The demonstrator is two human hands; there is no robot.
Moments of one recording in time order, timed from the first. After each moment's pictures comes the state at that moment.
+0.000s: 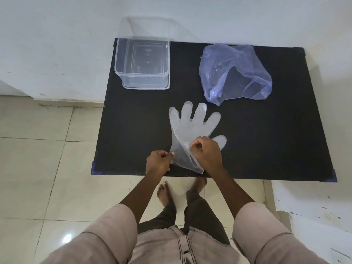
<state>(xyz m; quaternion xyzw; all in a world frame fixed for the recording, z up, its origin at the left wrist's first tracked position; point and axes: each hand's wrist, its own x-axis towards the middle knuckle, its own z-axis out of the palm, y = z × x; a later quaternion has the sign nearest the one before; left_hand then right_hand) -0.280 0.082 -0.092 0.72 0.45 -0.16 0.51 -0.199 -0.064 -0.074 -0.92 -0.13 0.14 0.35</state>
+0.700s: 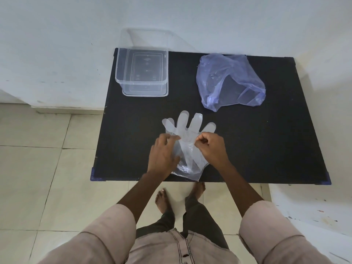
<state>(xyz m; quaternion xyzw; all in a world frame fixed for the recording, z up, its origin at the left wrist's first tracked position) -0.262 0.084 -0.068 0.94 0.14 -0.01 0.30 -0.173 -0.071 -0.048 -0.91 -0.13 0.16 0.37</state>
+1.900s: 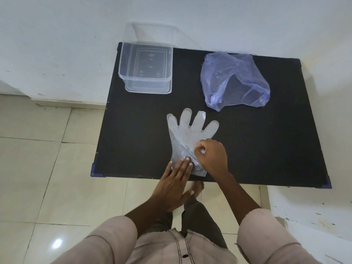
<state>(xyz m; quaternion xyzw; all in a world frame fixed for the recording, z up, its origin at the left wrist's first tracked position) -0.335 0.046 -0.125 0.98 -0.08 -0.07 0.15 -0.197 -0.064 -0.034 -0.95 -0.12 0.18 0.24</state>
